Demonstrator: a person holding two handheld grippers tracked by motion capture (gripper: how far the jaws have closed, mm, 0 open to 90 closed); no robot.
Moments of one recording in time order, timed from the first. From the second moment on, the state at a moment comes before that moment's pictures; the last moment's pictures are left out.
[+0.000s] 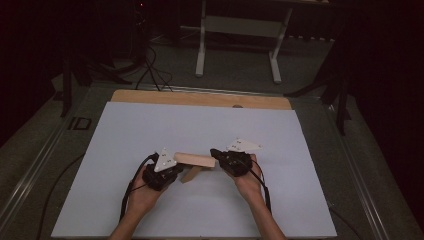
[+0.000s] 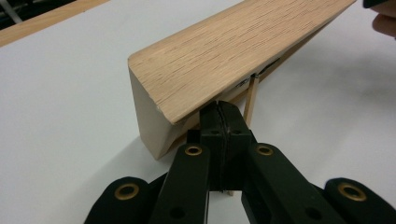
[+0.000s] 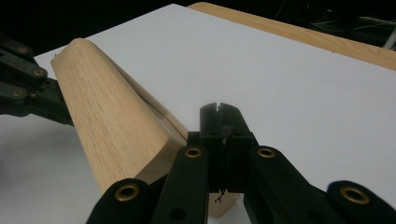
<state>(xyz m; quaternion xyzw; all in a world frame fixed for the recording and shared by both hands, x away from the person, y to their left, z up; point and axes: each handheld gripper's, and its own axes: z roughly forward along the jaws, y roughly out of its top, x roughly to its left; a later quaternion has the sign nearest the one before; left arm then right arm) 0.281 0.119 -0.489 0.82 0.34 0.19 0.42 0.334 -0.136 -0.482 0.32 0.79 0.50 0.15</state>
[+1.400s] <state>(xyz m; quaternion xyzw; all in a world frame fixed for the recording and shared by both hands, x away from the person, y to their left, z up) 0.282 0.095 -0.488 0.83 0.32 0.18 0.42 0.316 -0.131 -0.478 0.29 0.80 0.49 0.16</state>
